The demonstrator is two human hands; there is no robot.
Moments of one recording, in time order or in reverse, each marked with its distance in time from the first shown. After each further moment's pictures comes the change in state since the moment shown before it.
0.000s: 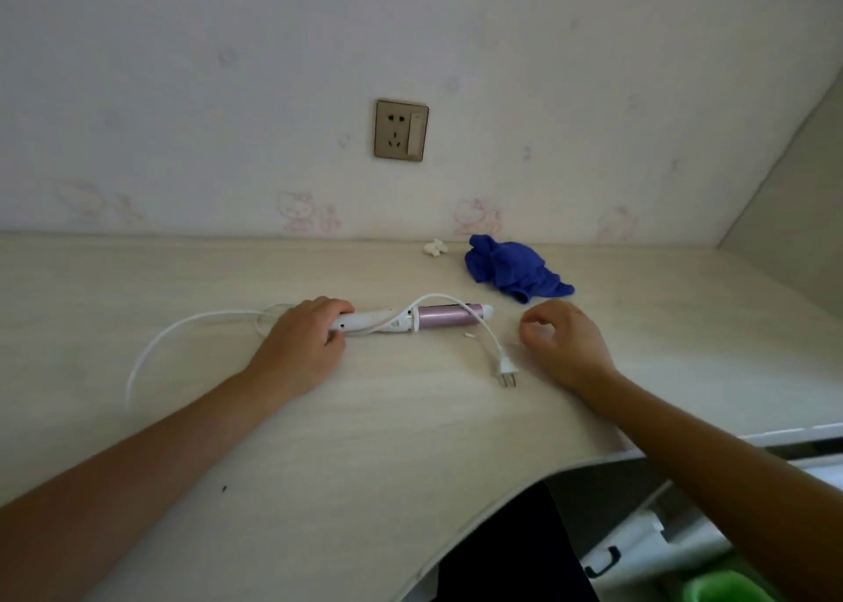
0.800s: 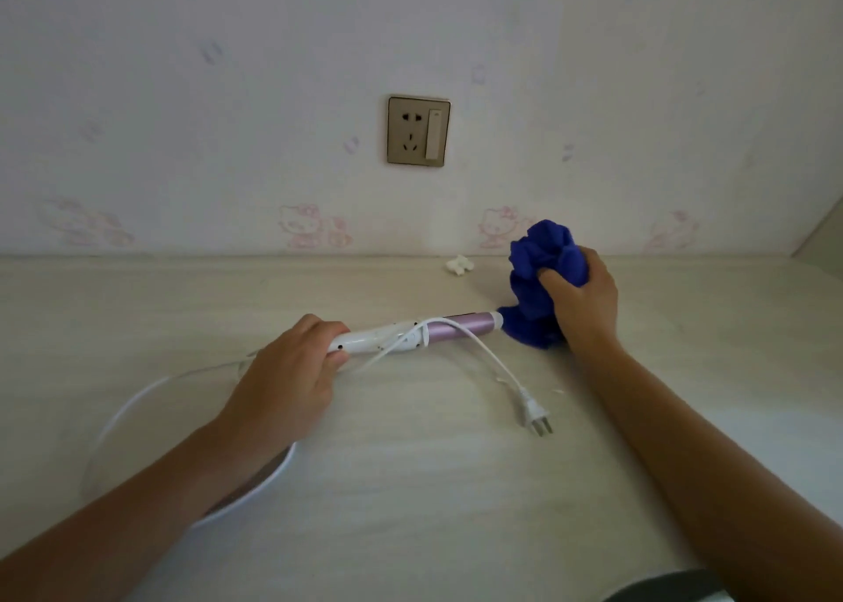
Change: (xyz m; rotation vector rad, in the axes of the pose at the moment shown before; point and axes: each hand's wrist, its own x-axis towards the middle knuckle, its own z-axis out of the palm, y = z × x) left_hand 0.021 -0.010 -0.006 0.072 0.068 -0.016; right_hand 0.114 -0.024 0.034 0.682 0.337 0.199
